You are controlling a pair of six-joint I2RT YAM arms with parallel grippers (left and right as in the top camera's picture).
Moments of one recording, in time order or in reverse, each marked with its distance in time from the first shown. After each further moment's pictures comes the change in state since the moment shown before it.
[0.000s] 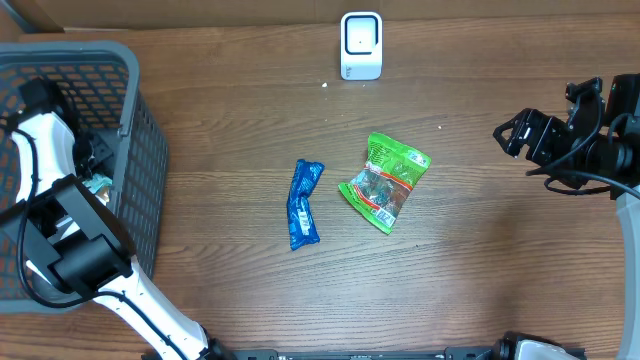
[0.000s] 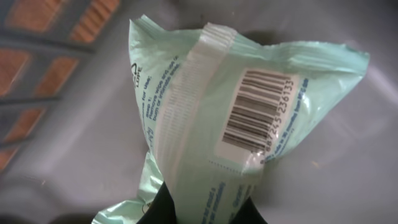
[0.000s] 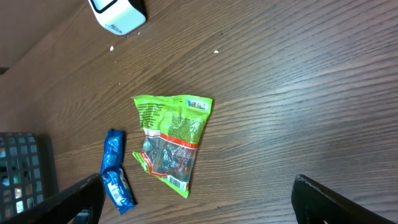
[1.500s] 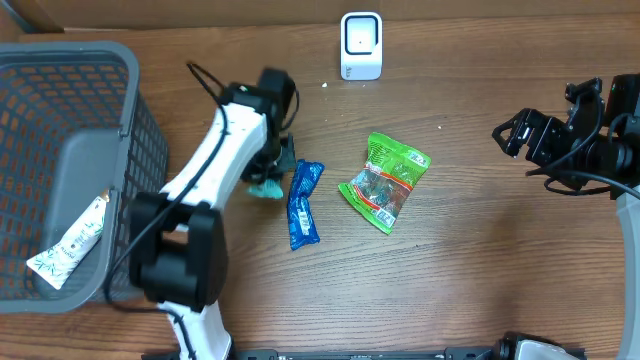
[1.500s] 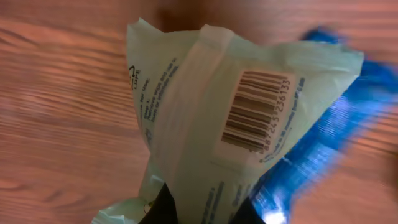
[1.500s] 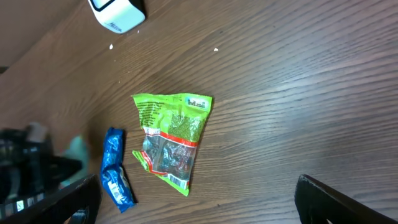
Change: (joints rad) left arm -0.825 -0.203 -0.293 -0.160 0.146 -0.252; right arm 0.000 0.000 0.002 -0.010 0.000 0.000
